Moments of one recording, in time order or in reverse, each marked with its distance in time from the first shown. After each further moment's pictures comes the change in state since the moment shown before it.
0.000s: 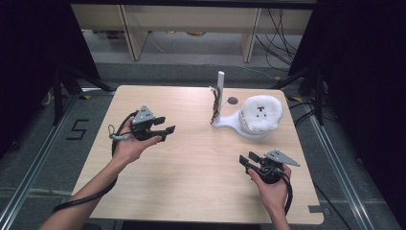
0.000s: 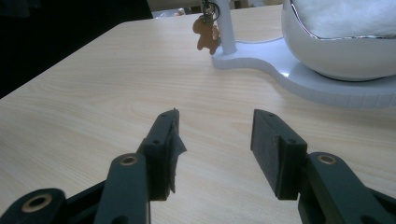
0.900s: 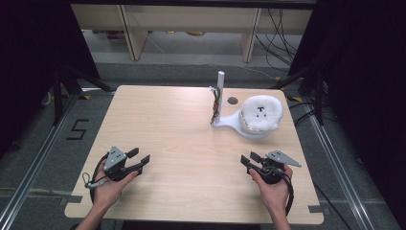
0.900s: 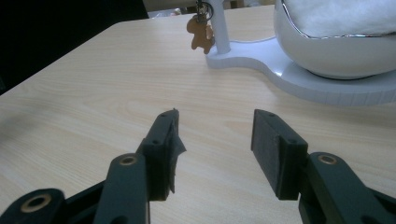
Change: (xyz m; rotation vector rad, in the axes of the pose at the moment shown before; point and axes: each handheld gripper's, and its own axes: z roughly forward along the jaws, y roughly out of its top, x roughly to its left) left arm -0.005 -0.125 -0.055 -0.090 0.158 -0.125; right arm 0.000 -0.002 -0.002 0.005 -0.026 0.028
